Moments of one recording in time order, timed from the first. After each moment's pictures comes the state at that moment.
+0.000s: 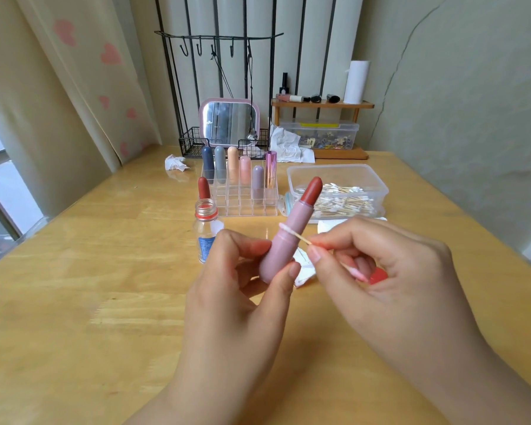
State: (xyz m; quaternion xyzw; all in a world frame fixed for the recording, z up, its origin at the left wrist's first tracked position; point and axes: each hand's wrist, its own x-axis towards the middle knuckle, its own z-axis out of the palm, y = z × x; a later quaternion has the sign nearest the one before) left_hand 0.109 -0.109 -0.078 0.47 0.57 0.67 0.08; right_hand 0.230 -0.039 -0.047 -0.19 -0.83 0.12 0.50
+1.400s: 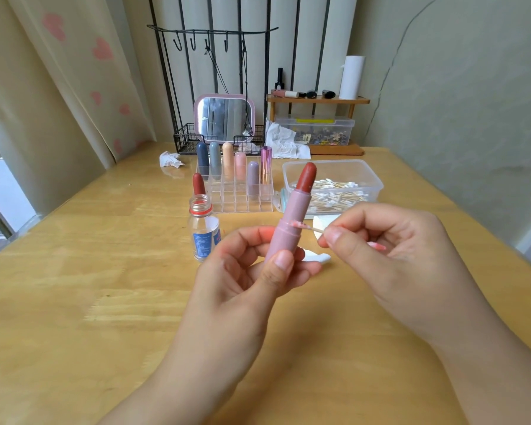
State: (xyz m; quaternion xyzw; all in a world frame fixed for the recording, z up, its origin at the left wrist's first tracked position) left_hand 0.111 -0.107 -0.074 0.40 0.38 0.75 0.37; right_hand 0.238 -0.026 -0.037 -0.22 -0.77 0.42 0.42
